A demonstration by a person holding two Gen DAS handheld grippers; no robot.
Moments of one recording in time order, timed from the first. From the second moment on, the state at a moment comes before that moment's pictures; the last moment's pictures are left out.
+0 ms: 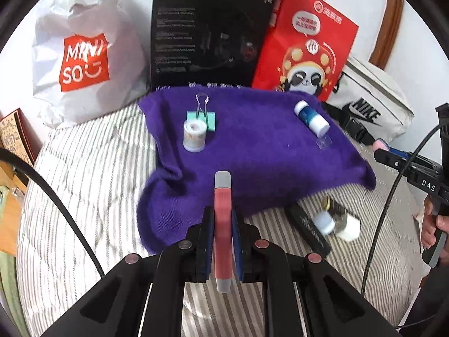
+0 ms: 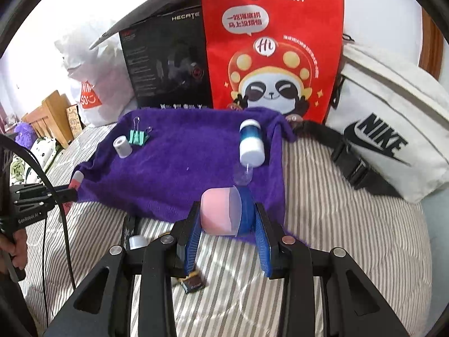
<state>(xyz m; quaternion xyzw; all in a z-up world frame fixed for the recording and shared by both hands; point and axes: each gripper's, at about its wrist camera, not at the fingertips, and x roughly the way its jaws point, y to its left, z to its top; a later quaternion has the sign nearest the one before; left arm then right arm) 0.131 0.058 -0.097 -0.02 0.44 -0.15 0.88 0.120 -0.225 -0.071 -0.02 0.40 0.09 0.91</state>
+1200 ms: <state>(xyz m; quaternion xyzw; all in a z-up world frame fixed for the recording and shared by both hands) 0.199 0.067 -0.116 -0.08 0.44 -0.16 0.88 0.194 -0.218 -0.122 -0.03 0.49 0.09 0.86</state>
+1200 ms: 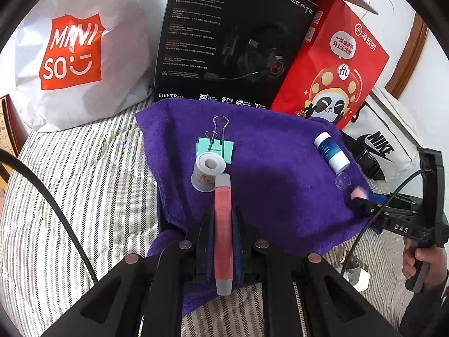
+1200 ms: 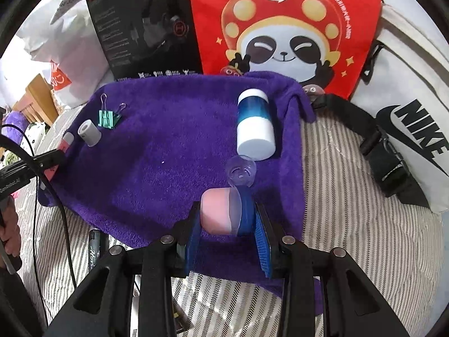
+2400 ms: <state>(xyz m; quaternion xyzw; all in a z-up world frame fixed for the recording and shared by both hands) 0.207 0.063 -0.128 -0.06 0.47 -0.14 0.87 0.183 -0.210 -0.104 -0.05 0.45 0.13 0.88</state>
